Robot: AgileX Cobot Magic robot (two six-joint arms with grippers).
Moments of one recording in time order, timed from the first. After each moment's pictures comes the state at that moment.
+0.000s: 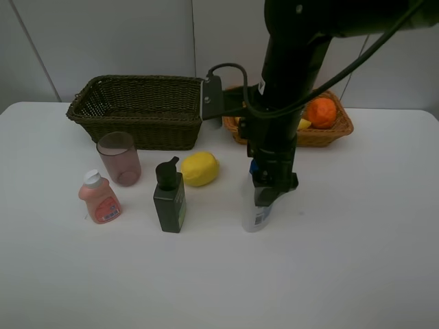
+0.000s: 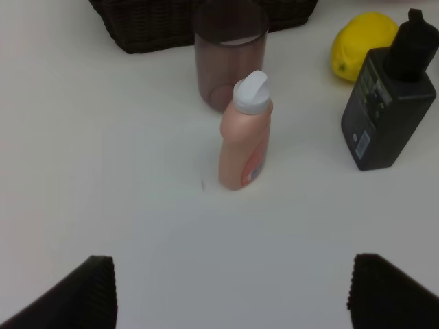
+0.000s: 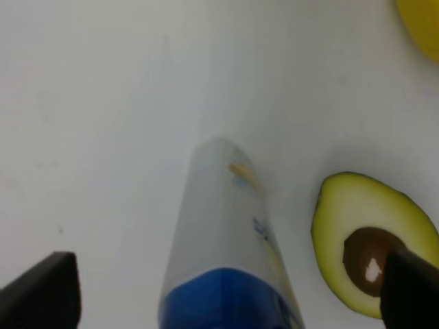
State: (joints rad) left arm -0.27 0.02 -0.41 -0.09 1.08 -0.02; right arm 0.71 1.81 -1.34 -0.01 1.11 -0.94
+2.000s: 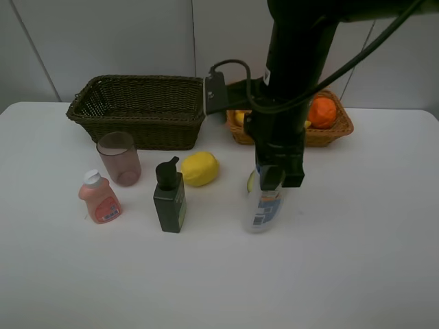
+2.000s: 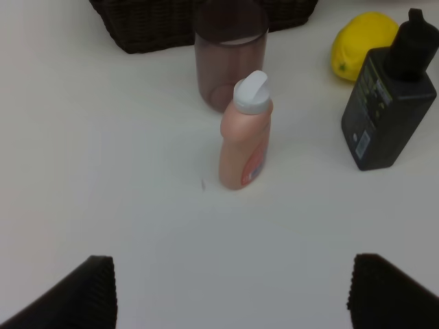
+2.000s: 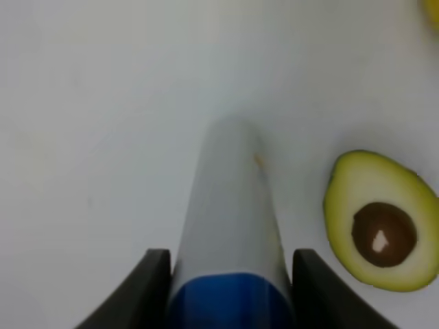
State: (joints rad) left arm -0.27 0.02 -0.41 -0.09 1.08 -0.02; right arm 0.71 1.78 -1.39 -0.01 1.21 -0.95
